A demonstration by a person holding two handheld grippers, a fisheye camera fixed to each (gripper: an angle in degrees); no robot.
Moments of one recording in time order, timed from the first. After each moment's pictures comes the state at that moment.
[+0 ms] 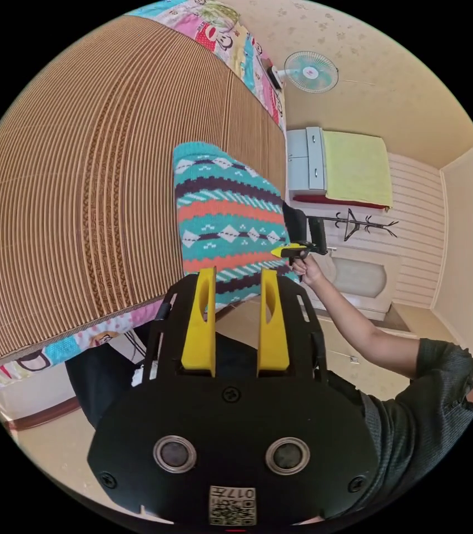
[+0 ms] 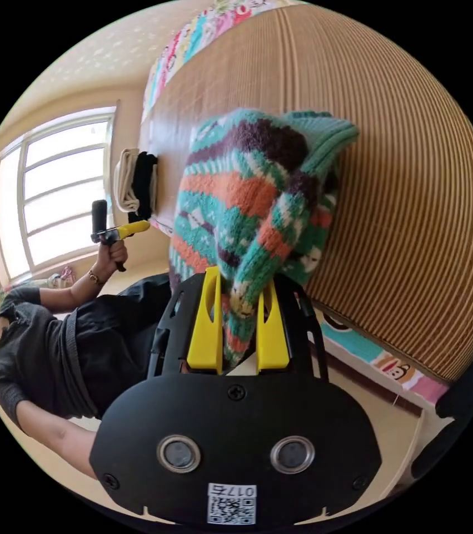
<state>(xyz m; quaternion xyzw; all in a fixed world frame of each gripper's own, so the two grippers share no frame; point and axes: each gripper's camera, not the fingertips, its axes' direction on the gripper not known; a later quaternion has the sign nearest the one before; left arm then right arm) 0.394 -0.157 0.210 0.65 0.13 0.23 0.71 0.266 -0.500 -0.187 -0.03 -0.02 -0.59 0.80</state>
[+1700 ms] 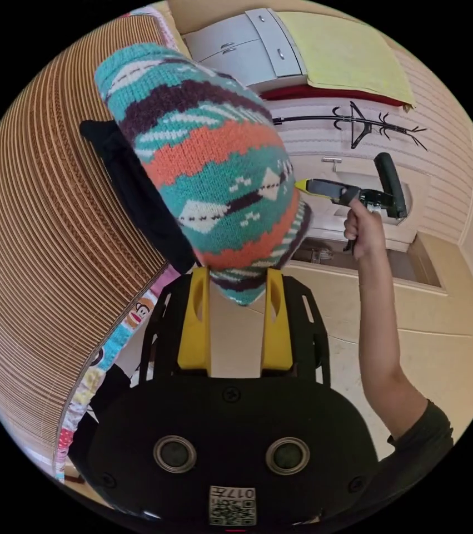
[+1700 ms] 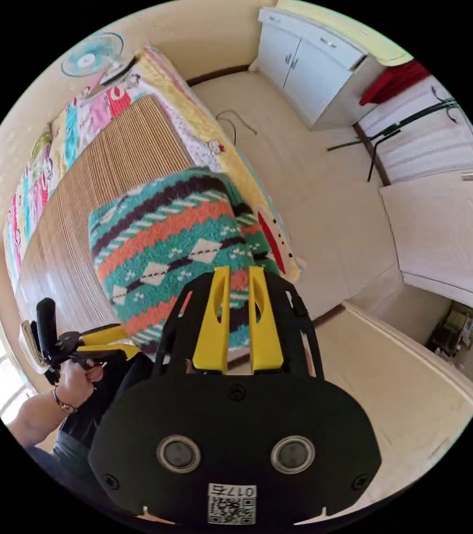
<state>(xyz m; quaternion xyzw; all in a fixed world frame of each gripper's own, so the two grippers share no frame) 0.849 -0.369 0.034 0.49 -0.05 0.33 0.80 0.279 -0.211 -0.503 0.41 0.01 -0.27 0.87</state>
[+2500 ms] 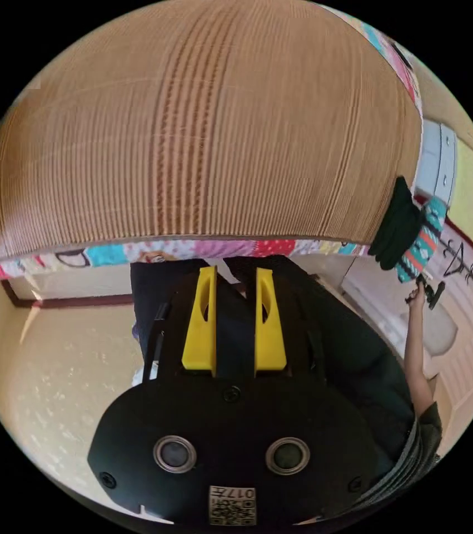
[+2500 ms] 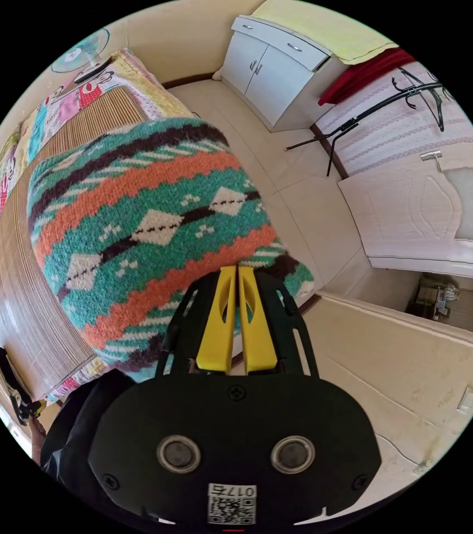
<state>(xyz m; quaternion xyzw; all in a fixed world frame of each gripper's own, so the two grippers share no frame) 0.362 -0.149 0.135 0.59 0.16 -0.08 0.79 0.217 -0.267 -0.384 0.38 0.16 -0.18 0.89</state>
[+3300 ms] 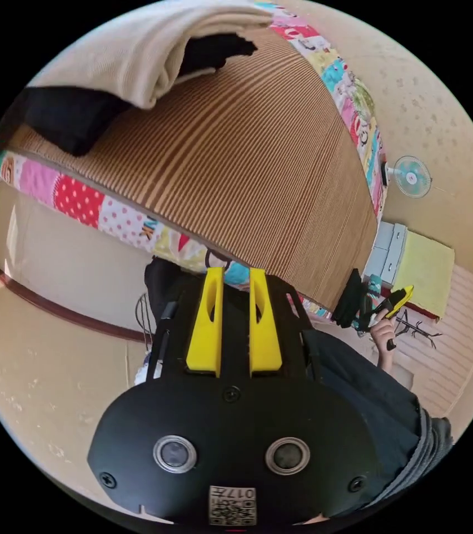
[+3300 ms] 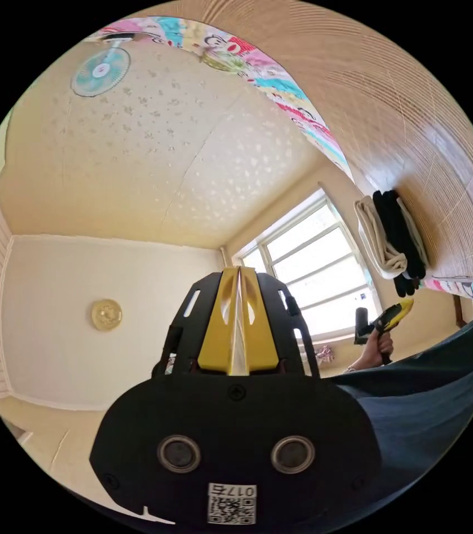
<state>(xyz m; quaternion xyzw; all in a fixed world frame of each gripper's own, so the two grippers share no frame) 0.269 0.043 0.235 0.77 0.17 -0.07 0.61 0.021 -0.120 -0.031 -0.33 -0.68 -0.37 0.55</state>
